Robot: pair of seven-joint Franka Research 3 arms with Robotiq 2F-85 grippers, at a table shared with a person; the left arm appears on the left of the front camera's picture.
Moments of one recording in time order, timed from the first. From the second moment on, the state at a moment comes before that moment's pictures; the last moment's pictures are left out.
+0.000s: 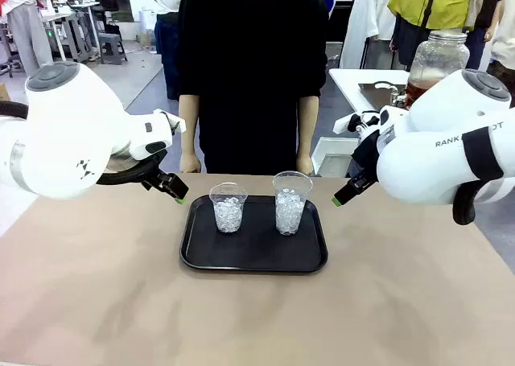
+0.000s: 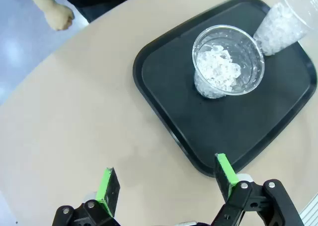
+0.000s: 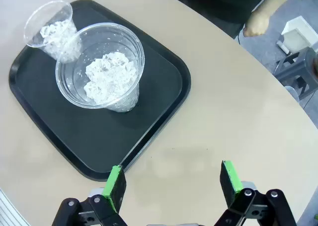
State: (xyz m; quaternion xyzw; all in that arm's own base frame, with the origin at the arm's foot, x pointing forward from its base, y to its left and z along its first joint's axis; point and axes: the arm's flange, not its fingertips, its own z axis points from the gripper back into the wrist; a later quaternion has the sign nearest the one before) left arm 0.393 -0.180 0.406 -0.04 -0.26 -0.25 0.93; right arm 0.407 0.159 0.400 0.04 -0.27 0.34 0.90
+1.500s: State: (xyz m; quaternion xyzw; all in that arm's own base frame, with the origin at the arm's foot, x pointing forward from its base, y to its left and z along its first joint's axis) left arm 0.399 -0.181 0.462 -0.08 -0.28 -0.23 0.93; right arm 0.412 0.151 0.457 0.10 -0.27 0.30 0.91
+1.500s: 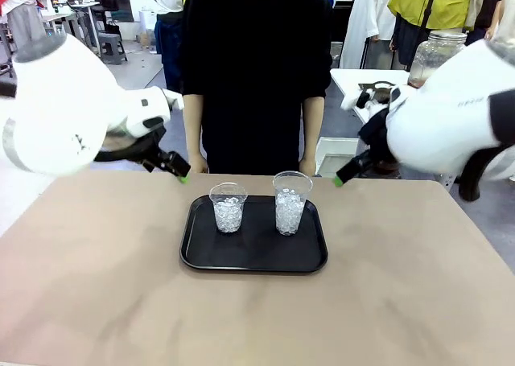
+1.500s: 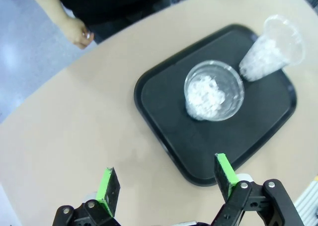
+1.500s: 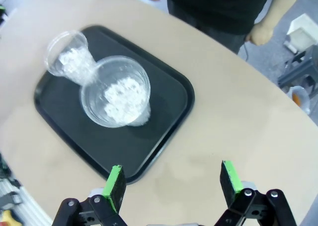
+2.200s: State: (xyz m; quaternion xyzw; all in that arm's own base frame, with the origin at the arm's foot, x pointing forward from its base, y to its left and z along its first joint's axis) left arm 0.417 -0.131 0.528 -0.29 -0.21 -0.12 0.92; right arm 0.426 0.093 0.530 0.38 -0.20 0.19 0.88
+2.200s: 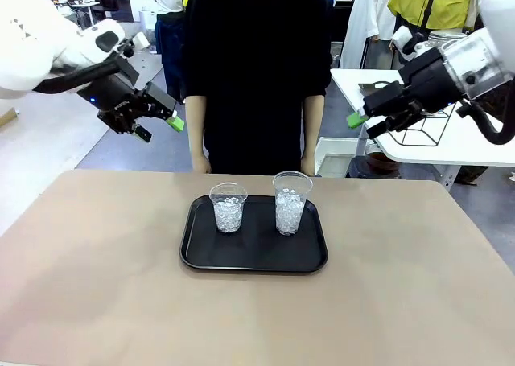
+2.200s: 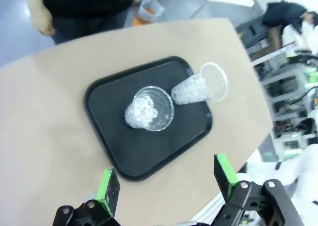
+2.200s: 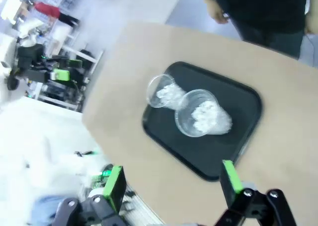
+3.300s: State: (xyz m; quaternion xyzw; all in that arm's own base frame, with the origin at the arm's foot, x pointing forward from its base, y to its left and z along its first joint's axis) left arm 0.431 -0.087 0.485 -0.40 -0.20 0.00 0.89; right arm 0.451 0.054 0.477 0.48 -0.15 0.05 0.86
